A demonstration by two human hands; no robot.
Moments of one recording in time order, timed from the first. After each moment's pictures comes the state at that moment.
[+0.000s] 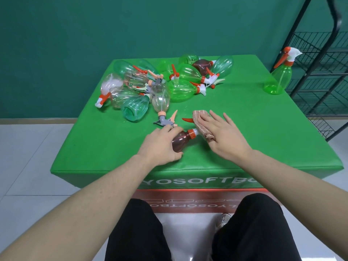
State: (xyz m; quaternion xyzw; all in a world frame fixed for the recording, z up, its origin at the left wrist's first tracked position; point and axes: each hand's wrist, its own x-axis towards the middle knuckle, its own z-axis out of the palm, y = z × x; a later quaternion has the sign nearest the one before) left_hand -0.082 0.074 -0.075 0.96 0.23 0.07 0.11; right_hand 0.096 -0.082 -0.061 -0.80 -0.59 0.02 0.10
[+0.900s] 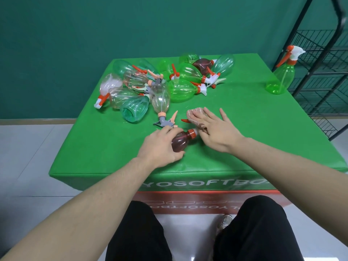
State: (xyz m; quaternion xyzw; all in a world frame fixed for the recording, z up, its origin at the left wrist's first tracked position) left_hand -0.080 0.080 -0.087 0.96 0.23 0.11 0.11; right_hand 0.107 -0.047 -0.058 -0.79 -0.61 0.04 0.00
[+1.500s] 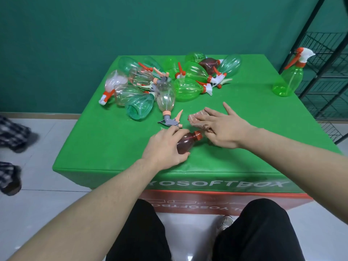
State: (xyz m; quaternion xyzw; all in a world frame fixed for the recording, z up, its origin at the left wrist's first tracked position) left_hand -0.086 0.073 -0.089 0.96 0.22 0.13 0.09; right_hand 0.108 -0.042 -0.024 -0.74 -0.66 0.05 -0.12
